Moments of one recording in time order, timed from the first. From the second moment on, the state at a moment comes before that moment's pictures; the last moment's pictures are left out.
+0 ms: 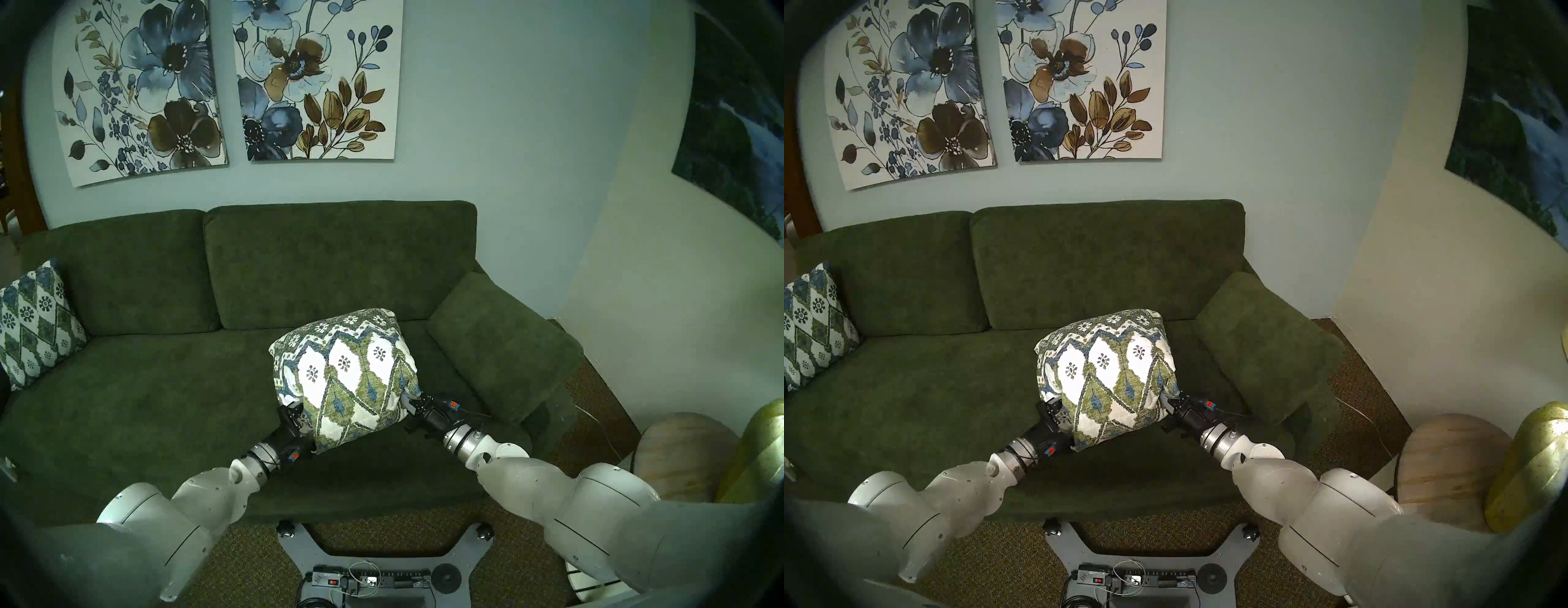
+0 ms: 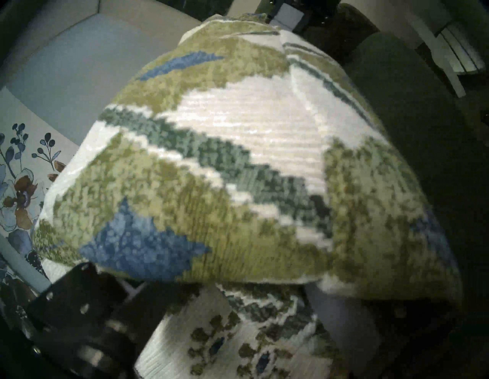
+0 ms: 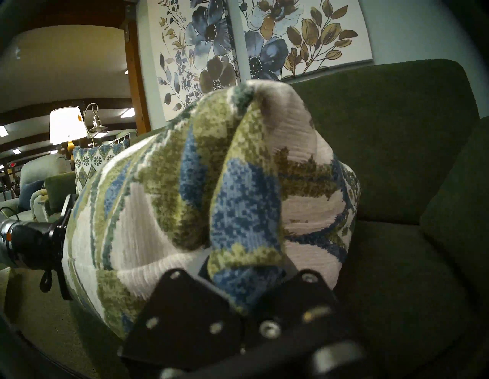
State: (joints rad) left arm 1.21 -1.29 -1.05 -0.15 1.19 -0.94 0.83; right arm -1.07 -1.47 0.71 -0.20 0.96 -0.83 0.84
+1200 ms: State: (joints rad) left arm 1.45 -1.24 -1.04 -0.25 1.20 -0.96 0.87; right arm -1.02 -1.54 0.67 -0.20 0.94 -0.85 0.84
